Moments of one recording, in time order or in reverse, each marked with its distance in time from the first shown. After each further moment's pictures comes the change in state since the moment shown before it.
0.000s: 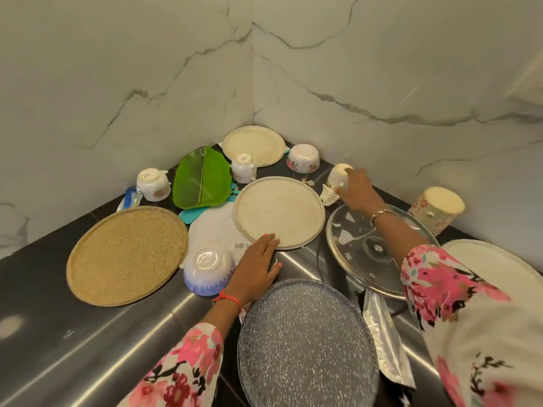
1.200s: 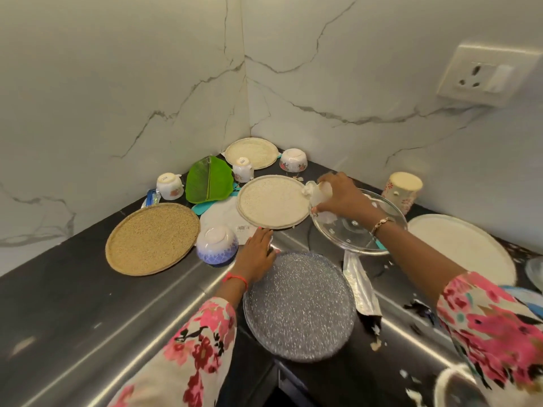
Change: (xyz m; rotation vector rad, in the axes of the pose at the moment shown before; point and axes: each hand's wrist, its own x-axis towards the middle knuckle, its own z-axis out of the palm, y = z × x) left_hand -0.041 0.044 -0.027 0.002 -0.117 -0.124; right_hand -0.140 -0.036 -0.049 0.162 -0.008 -0.177
